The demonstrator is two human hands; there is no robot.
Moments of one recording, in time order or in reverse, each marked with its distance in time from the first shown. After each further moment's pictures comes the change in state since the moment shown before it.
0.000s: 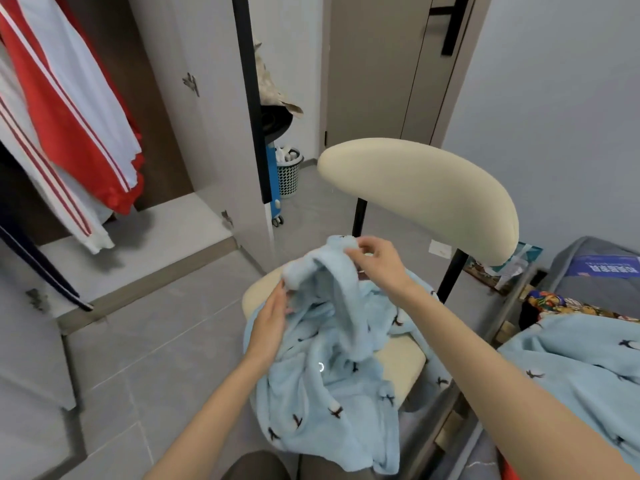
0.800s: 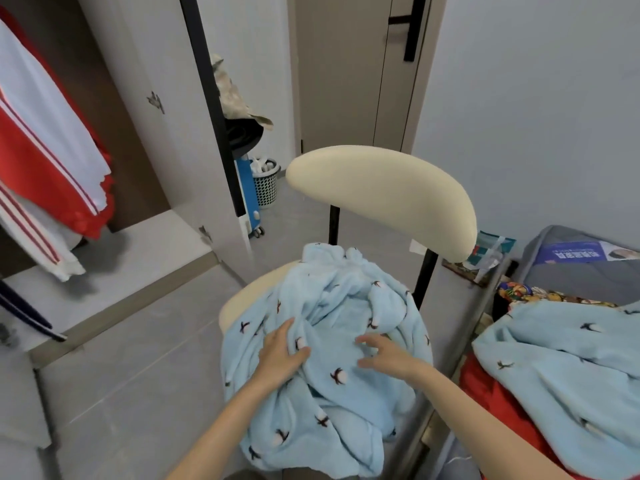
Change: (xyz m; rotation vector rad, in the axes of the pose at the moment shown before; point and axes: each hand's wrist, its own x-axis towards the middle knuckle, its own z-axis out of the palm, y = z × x) left_hand -0.006 -0.023 0.045 0.603 -0.242 -0.115; right_hand -0.063 0.141 -0.043 -0.333 -0.375 0.386
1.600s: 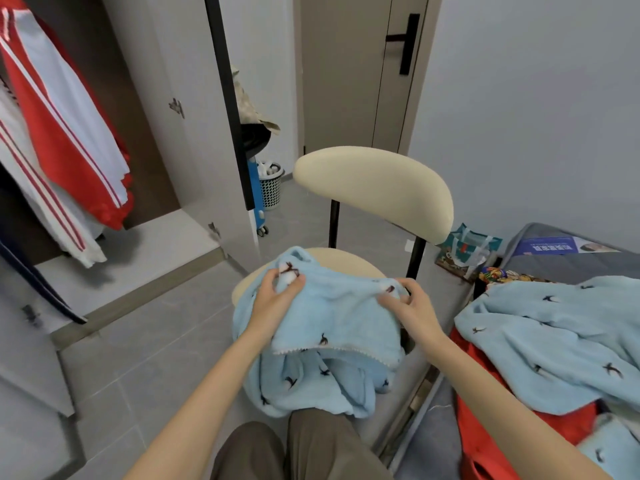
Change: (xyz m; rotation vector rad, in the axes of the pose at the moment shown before) left_hand -0.091 0.068 -0.048 -0.626 0.245 0.149; right_hand -0.127 -0.046 -0.009 0.483 0.522 -0.281
